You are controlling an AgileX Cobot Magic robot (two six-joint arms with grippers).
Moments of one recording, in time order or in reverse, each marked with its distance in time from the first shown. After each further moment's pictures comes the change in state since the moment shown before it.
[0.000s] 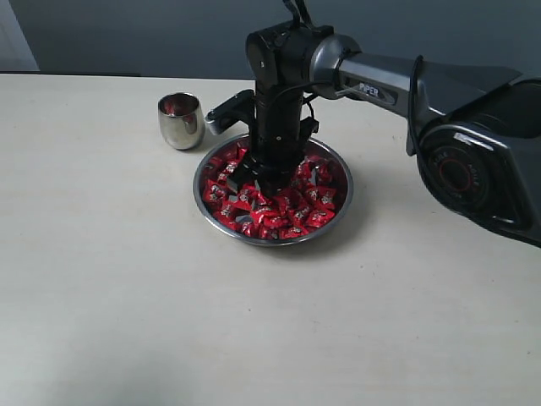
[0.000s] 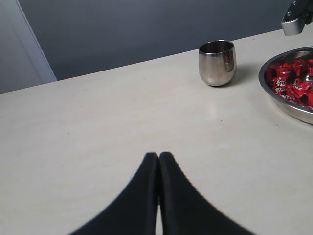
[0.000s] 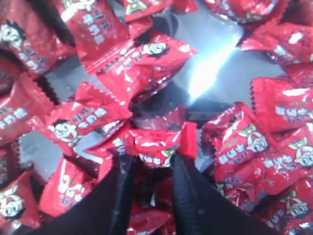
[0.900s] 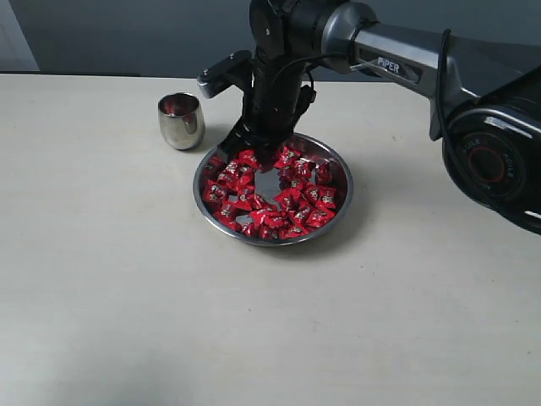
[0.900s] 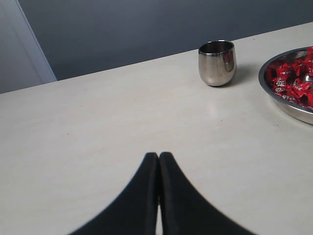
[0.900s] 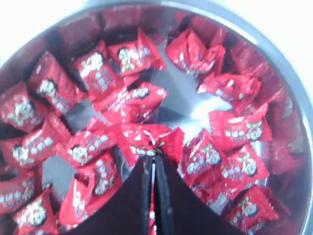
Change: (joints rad) left arm 0.000 0.000 0.000 0.000 0.000 0.000; right arm 0.000 -0.087 0.002 0.011 -0.094 0.023
